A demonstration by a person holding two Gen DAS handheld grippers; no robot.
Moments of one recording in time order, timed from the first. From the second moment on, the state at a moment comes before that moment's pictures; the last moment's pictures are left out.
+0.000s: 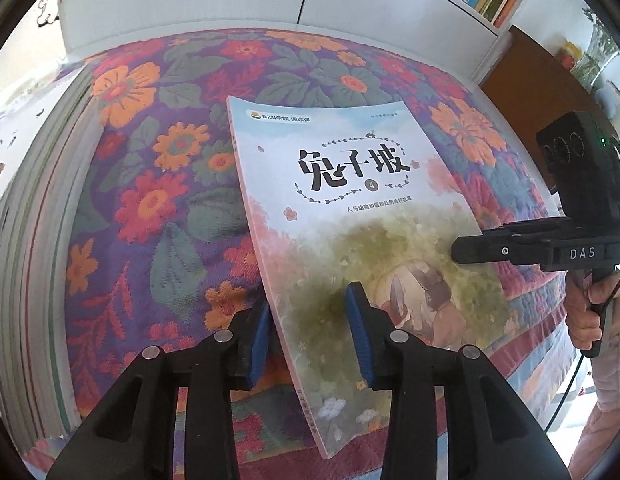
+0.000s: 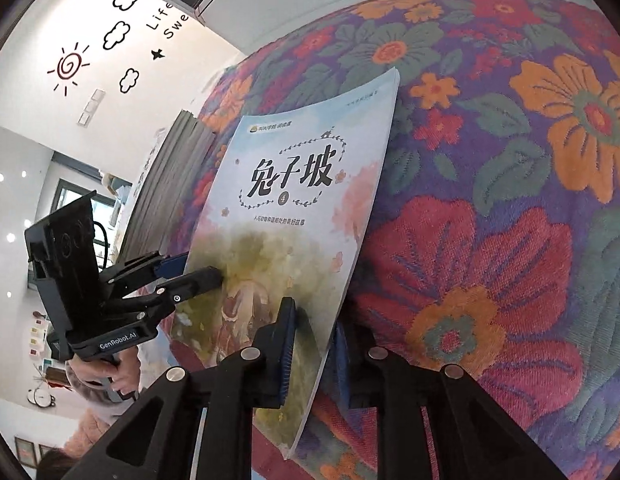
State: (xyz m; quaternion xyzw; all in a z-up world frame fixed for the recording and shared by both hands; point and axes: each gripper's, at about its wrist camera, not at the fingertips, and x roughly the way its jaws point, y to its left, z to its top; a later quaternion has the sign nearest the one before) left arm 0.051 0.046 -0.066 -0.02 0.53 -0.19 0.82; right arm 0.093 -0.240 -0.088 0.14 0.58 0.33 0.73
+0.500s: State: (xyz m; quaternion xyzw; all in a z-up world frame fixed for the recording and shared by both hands) left arm 0.047 0.046 -0.062 -0.02 0.54 -0.19 0.82; right arm 0.077 -0.227 -0.074 0.09 0.55 0.31 0.77
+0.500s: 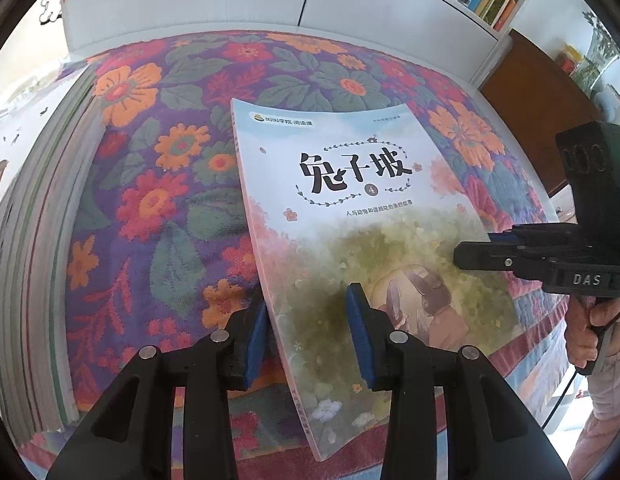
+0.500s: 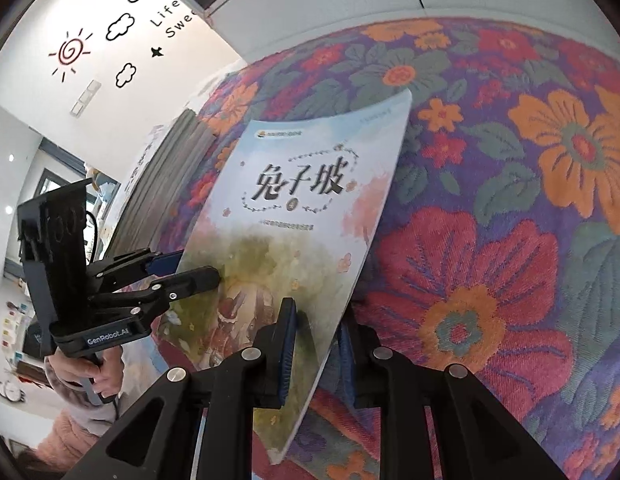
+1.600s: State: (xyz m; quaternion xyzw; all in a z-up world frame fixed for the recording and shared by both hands) left arm 0.061 0.216 0.101 -0.05 0.44 -0.15 0.88; right arm 0.065 -0.051 0.098 -0.01 0.44 0.41 0.80
